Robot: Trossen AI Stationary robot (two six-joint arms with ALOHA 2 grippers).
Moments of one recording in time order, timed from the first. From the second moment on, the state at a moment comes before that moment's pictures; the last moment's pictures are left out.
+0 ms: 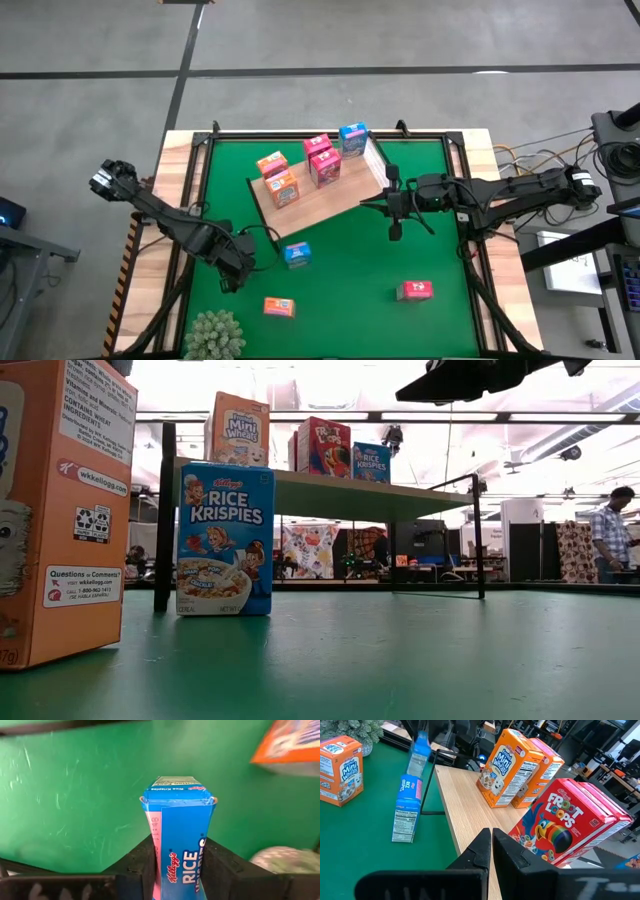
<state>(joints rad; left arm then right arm) -0.54 1.36 1.13 -1.24 -0.04 -0.87 0.04 1.05 0.74 0.03 0.10 -0.40</state>
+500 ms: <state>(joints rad) -0.54 1.39 1.64 -1.34 -0.26 -0.81 0.04 0.95 0.72 -0.08 0.11 -0.35</state>
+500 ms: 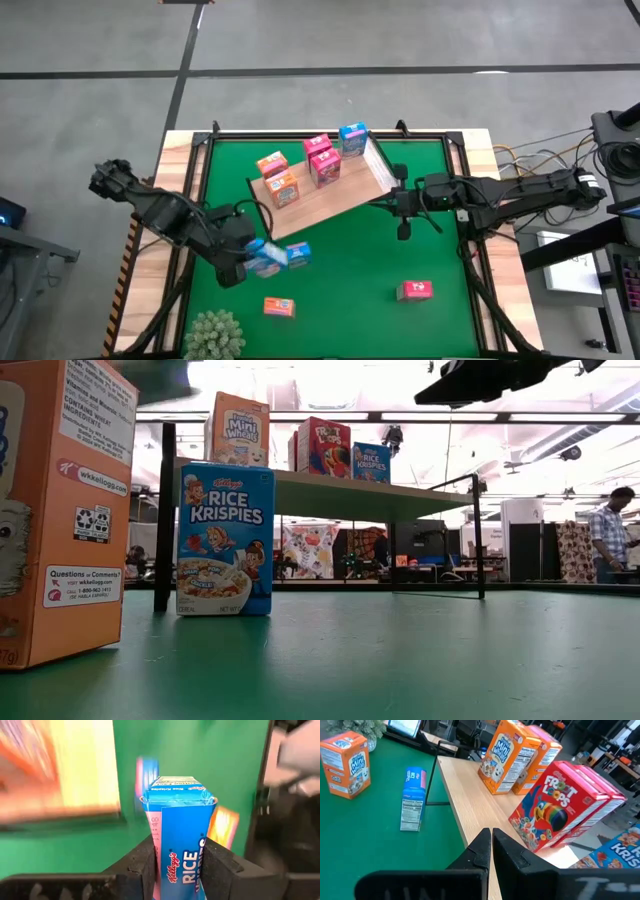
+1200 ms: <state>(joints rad) -0.32 1.74 2.15 -1.24 -0.71 -0.21 0.04 0.78 0.63 -0.06 0.11 -0.36</state>
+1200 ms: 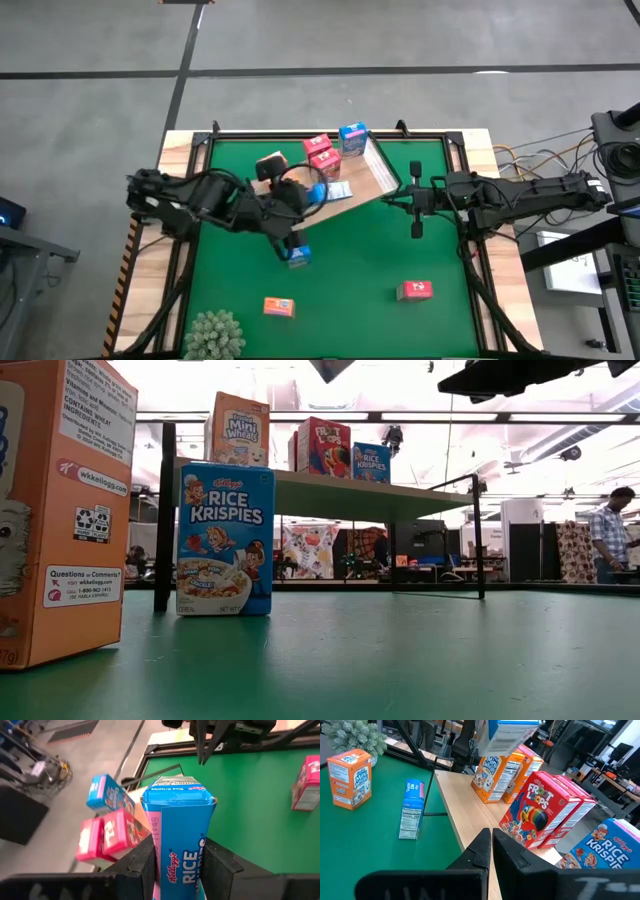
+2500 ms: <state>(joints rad) -0.16 1.98 2.20 -1.14 -0.72 -0.28 0.04 0.76 0.63 -0.12 0.10 -0.35</state>
